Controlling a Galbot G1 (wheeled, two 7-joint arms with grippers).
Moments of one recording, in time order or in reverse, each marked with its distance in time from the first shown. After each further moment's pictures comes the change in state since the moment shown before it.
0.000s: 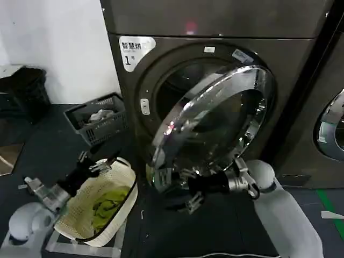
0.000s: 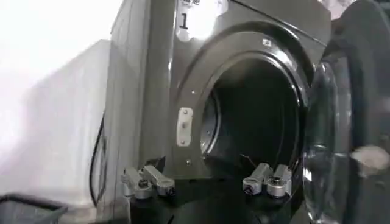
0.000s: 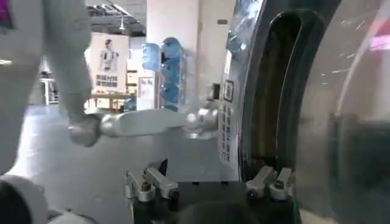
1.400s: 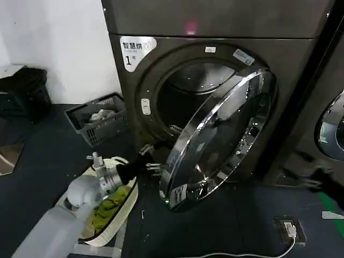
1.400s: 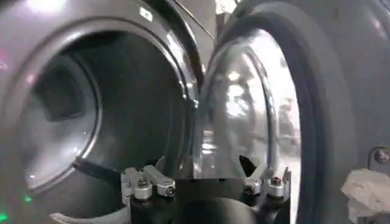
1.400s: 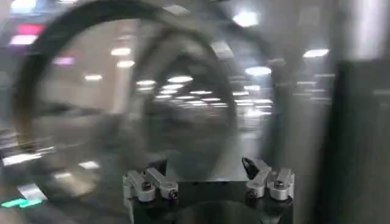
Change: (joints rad) left arm -0.336 0.047 0.528 0.044 -0.050 -0.001 0.088; right arm -0.387 0.089 1.086 -0.017 -0.054 0.077 0.453
